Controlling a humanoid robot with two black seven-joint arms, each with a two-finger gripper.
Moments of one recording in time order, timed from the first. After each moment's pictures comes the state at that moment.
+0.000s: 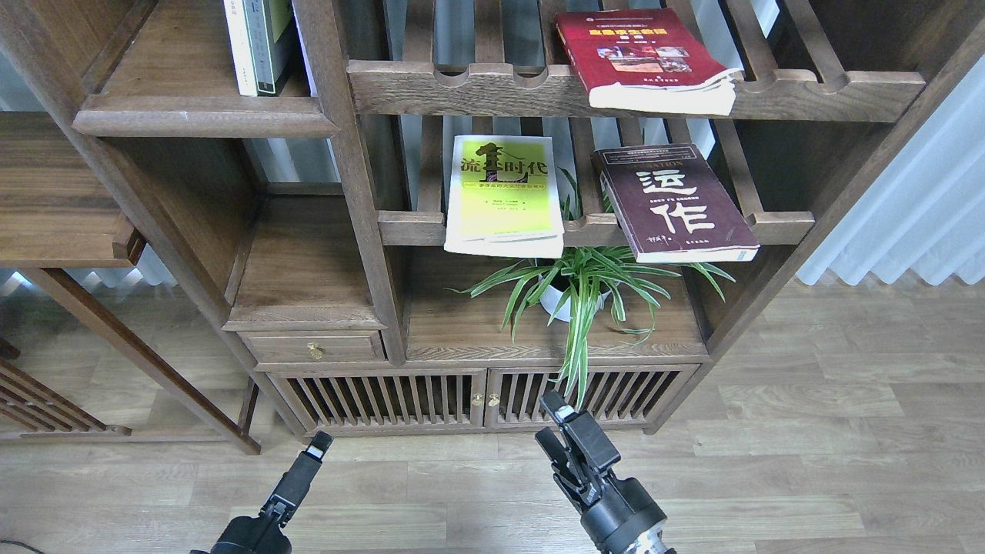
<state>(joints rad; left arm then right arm) 0.15 0.15 -0.84 -0.99 0.08 -0.49 -0.33 -0.34 0.01 1.05 1.32 0.09 0.49 -0.04</state>
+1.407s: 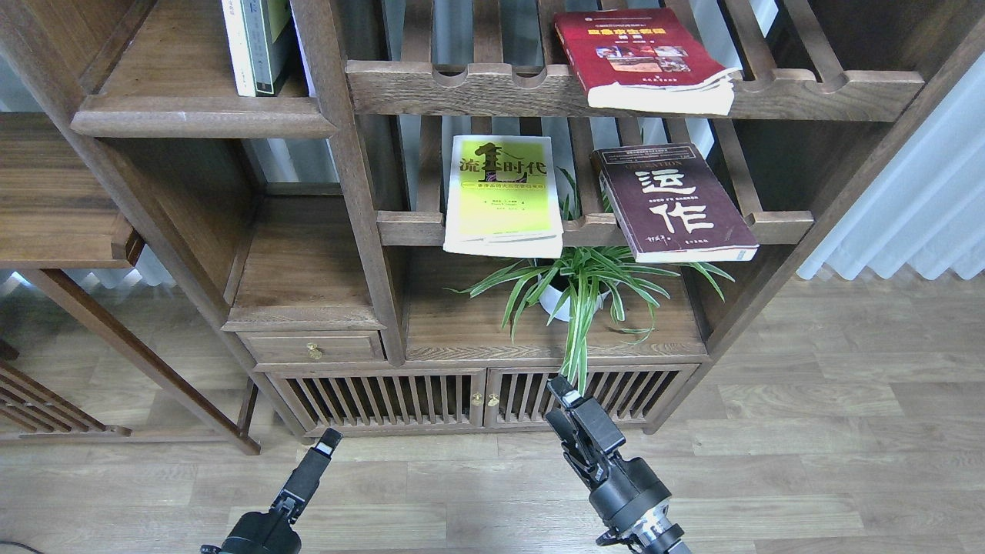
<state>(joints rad) 0.15 0.11 -0.90 -0.97 0.08 -0.49 -0.29 -0.13 0.01 1.03 1.16 0.09 0.58 -0.02</state>
